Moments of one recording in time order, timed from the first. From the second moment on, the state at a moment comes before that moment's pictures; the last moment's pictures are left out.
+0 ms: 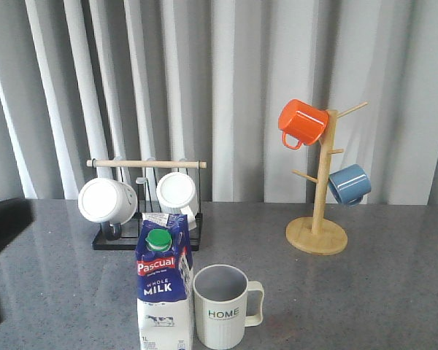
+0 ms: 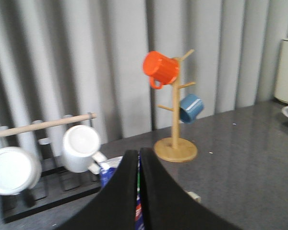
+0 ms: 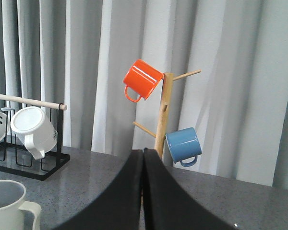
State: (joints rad) left arm -0.47 0.81 -0.81 -0.09 0.08 0.06; right arm 0.10 0.65 -0.40 -0.21 -0.29 0.11
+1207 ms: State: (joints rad) left arm -0.10 -0.01 0.03 -0.01 0.08 -0.07; right arm 0.10 0.65 -0.40 -0.21 -0.29 0.11
